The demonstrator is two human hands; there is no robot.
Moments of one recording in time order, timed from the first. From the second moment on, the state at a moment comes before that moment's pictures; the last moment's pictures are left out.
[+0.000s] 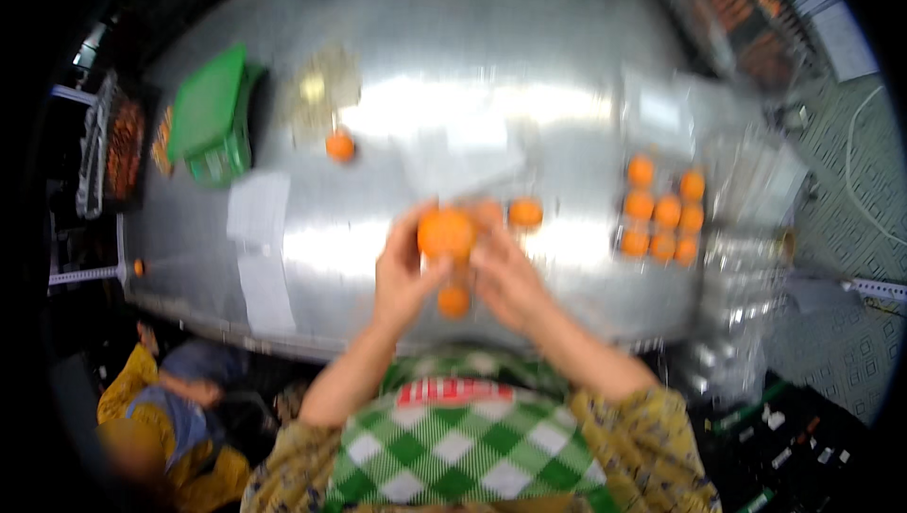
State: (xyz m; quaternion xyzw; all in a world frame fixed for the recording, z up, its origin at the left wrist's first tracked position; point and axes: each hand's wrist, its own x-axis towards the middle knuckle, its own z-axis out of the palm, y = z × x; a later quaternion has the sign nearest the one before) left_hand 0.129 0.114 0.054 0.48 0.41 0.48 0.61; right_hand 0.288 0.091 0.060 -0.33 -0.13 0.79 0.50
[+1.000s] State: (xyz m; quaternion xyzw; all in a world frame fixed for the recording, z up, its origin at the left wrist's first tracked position) left_hand 0.116 0.120 0.077 0.25 0.33 0.57 0.71; right_hand 0.268 0.132 0.066 -0.42 -0.57 0.54 0.45
